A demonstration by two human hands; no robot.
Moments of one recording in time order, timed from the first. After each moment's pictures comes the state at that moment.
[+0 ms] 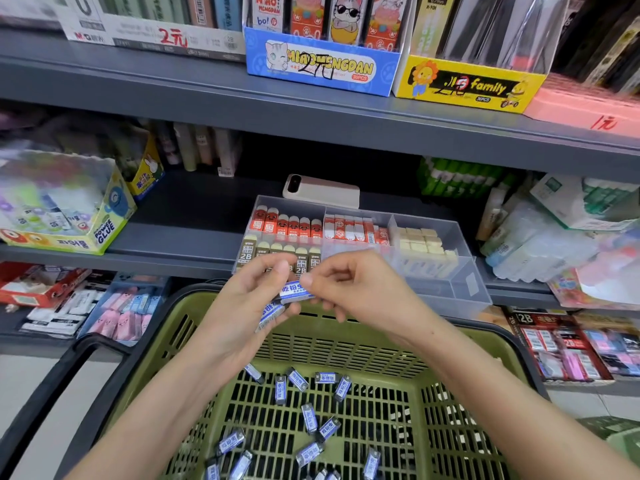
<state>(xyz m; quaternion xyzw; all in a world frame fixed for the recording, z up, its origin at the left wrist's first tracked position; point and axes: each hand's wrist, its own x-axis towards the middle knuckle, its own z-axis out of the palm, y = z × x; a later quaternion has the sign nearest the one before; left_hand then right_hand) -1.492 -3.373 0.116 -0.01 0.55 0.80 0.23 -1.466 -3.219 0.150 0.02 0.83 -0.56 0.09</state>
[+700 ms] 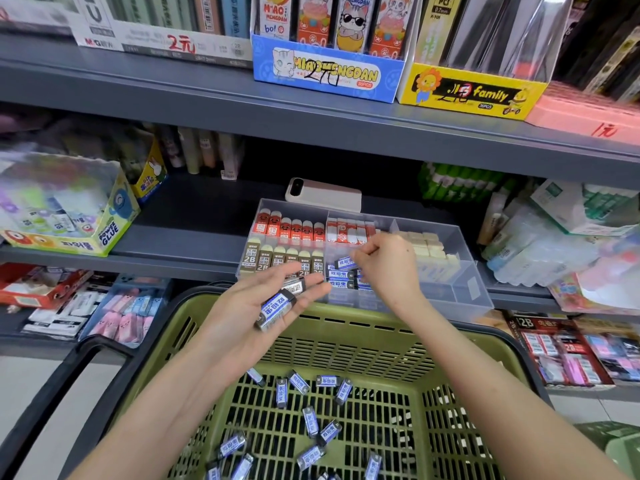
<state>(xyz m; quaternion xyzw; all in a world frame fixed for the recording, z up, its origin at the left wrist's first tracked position) -1.495 -3.376 0.122 -0.07 0.39 0.86 0.31 -1.518 -3.178 0.100 0.17 0.93 -0.28 -0.15</state>
